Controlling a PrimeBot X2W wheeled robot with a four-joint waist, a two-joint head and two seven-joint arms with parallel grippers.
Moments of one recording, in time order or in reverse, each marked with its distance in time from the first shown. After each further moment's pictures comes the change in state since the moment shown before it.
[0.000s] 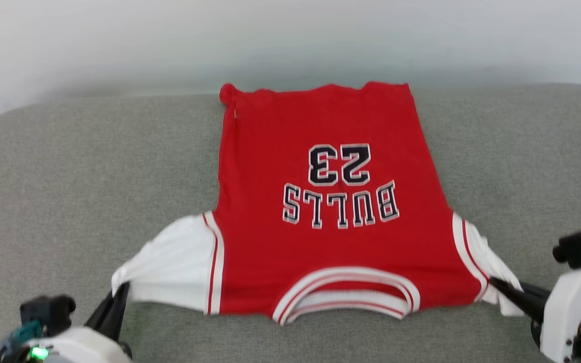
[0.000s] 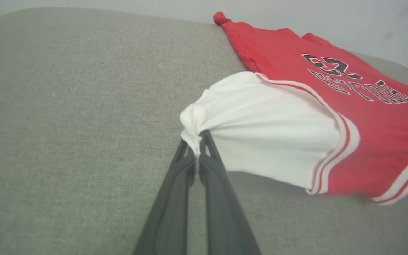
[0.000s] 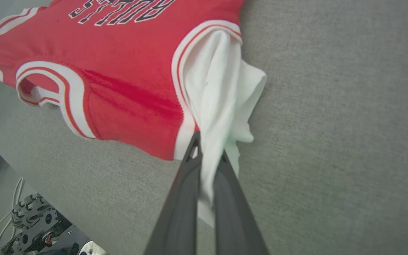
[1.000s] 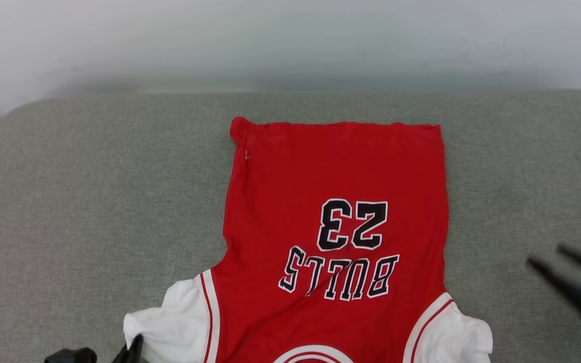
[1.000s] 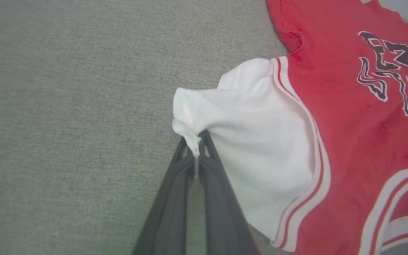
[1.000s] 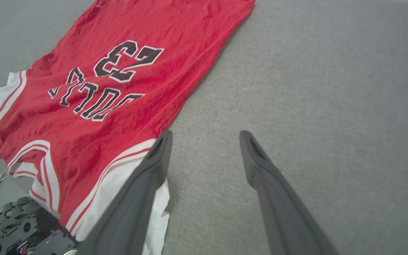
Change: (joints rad) left arm 0.226 -0.034 -0.019 -0.098 0.029 0.124 -0.014; right arm 0.304 -0.068 -0.366 -0.270 -0.119 -0.001 0.078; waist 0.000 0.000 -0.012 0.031
